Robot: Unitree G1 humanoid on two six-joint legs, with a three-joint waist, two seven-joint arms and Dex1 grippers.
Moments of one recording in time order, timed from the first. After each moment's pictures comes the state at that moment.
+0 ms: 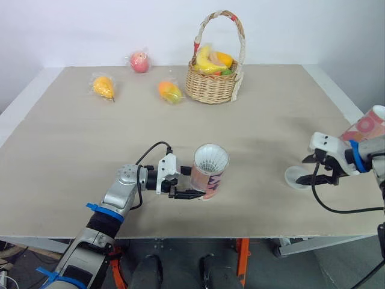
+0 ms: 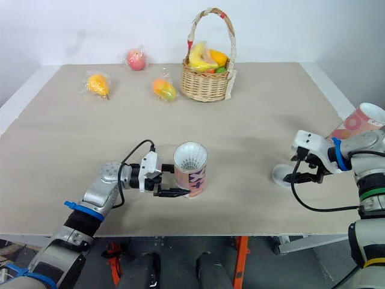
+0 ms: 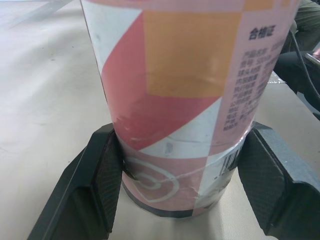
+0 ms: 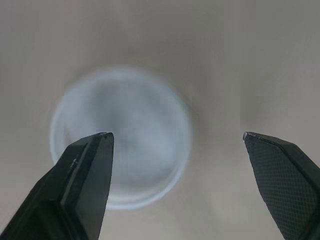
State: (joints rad) left arm -0.55 0.29 -0.24 0.34 -0.23 -0.05 -1.26; right arm -0.86 -1.03 0.27 0.89 -0.11 0.07 1.44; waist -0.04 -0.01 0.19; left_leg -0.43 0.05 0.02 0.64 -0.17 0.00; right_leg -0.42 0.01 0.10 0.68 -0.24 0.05
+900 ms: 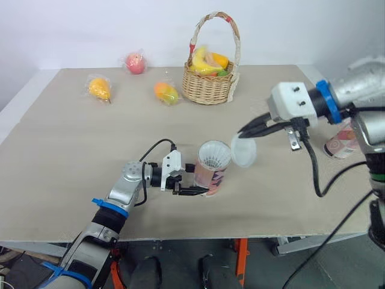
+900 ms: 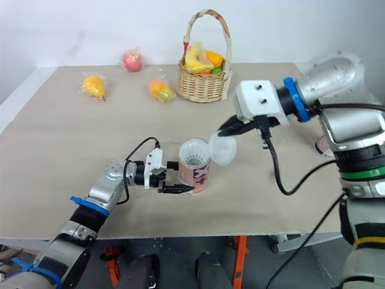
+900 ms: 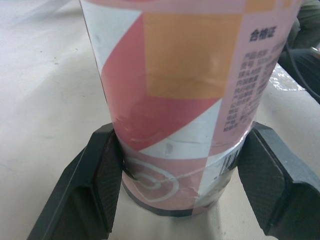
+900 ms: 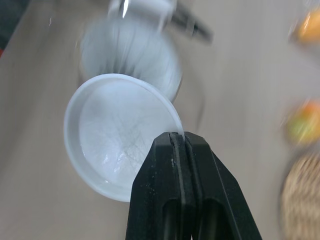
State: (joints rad) left arm -0.61 0.27 -0.25 0.40 -0.21 -0.04 -1.25; right arm -1.14 -0.92 0.32 0.05 0.24 0.20 1.57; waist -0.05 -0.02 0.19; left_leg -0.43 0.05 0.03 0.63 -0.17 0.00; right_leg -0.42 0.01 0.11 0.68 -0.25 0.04
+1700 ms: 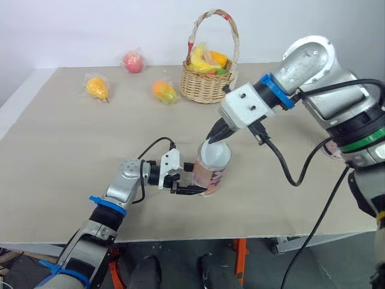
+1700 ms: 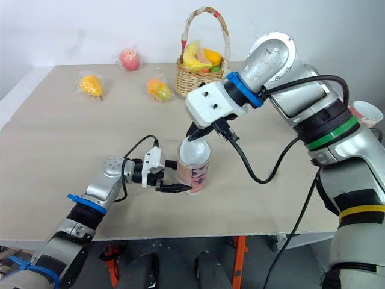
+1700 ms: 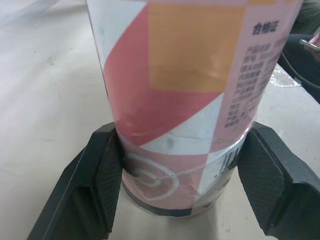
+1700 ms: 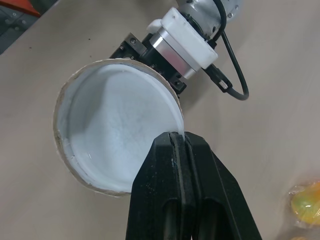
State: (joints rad) left arm -0.61 0.29 -0.25 0.39 -0.21 -0.01 -1.27; right arm -1.44 -0.81 0.71 0.30 0.32 -0.04 1.57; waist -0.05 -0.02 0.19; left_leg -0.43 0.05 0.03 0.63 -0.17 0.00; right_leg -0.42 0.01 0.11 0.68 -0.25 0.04
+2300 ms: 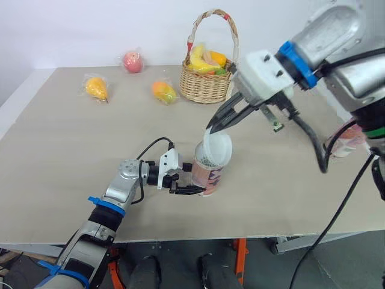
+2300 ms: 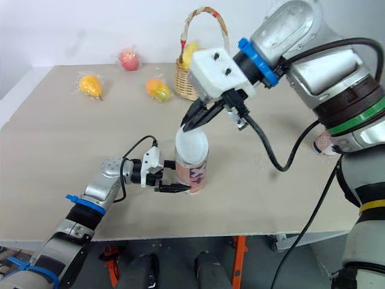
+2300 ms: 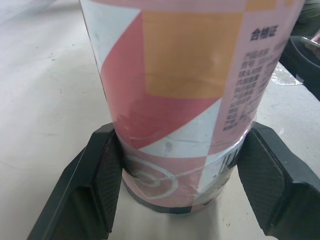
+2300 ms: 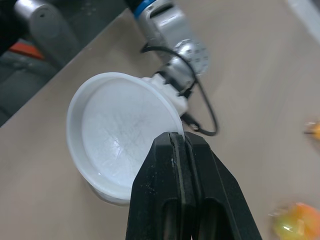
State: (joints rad) left arm -0.60 0.29 -0.24 0.38 -0.22 -0.01 -1.26; right arm -1.56 -0.91 0.82 0.25 0.56 0.00 1.58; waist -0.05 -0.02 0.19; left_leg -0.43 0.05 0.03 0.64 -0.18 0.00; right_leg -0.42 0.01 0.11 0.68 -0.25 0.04
